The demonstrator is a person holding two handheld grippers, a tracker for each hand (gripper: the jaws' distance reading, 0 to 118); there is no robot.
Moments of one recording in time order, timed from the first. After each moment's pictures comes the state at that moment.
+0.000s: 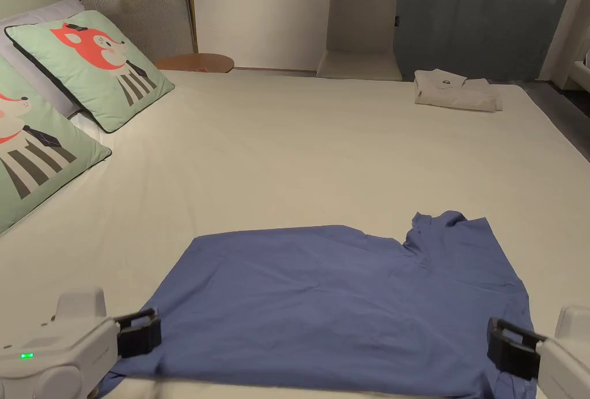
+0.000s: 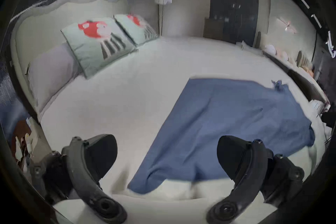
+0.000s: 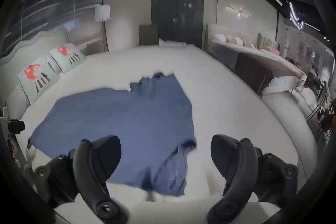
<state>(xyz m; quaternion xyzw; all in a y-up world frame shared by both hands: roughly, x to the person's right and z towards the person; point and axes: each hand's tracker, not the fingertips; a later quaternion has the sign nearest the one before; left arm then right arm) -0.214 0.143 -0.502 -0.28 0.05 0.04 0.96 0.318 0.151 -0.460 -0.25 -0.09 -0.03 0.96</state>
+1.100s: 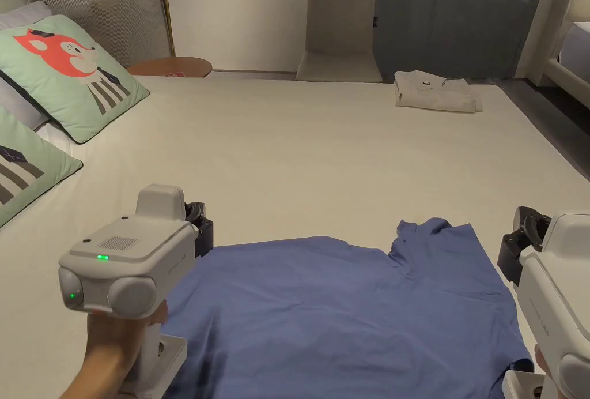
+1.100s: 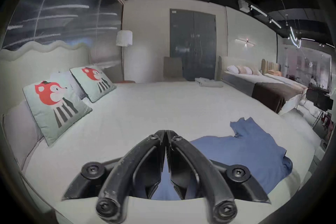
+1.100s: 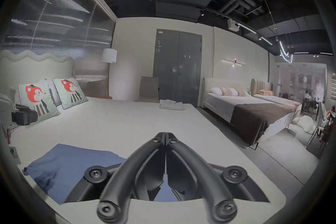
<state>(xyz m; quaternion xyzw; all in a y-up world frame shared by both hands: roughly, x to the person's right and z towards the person) -0.120 0.218 -0.614 -0.19 -0.09 -0.01 0.98 0.291 0.234 -0.504 -0.07 -0.10 0.03 0.99</state>
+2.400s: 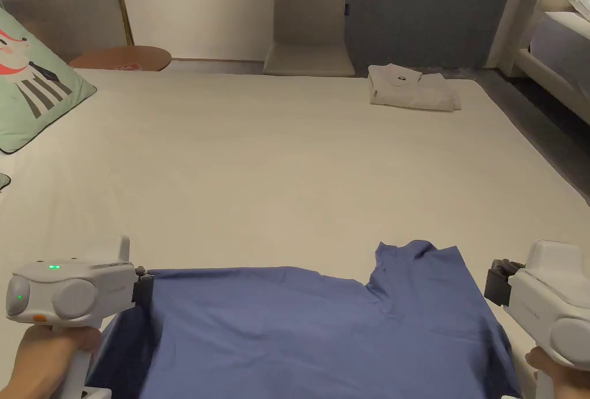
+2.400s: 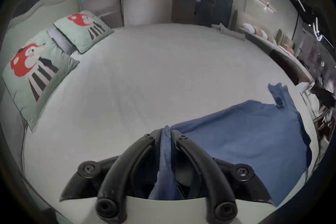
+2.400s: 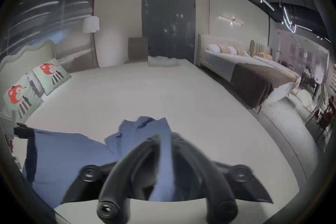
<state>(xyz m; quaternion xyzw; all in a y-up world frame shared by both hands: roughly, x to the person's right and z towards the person) -0.145 0.147 -0.746 -0.38 -0.07 -0.02 0.92 0.385 0.158 -0.655 -0.29 -0.13 -0.05 0.95</state>
